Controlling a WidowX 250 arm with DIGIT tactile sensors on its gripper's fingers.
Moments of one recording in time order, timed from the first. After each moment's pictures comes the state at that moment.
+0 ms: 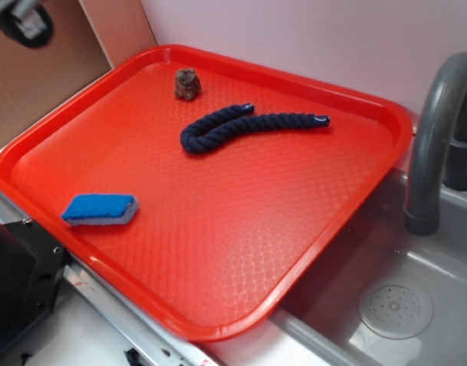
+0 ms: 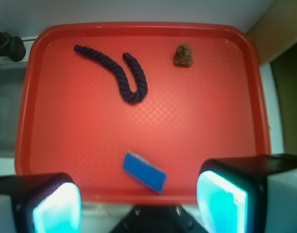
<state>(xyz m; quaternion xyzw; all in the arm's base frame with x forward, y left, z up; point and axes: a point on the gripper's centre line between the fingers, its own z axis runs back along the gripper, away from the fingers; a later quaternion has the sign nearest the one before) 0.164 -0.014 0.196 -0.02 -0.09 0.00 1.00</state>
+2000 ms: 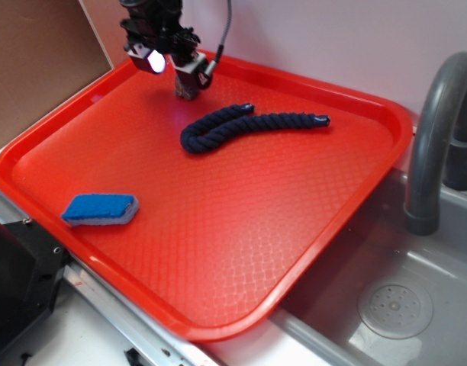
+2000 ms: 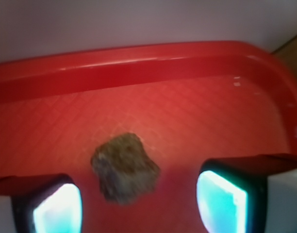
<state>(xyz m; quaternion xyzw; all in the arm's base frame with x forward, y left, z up) 0.309 0.073 0.040 0.04 -0.08 0.09 0.99</state>
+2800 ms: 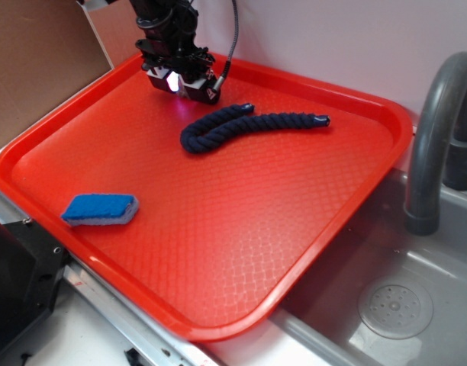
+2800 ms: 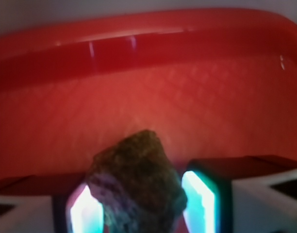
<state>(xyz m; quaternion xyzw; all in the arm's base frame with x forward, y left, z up) 0.307 0.064 0.022 0.03 -0.08 0.10 0.99</state>
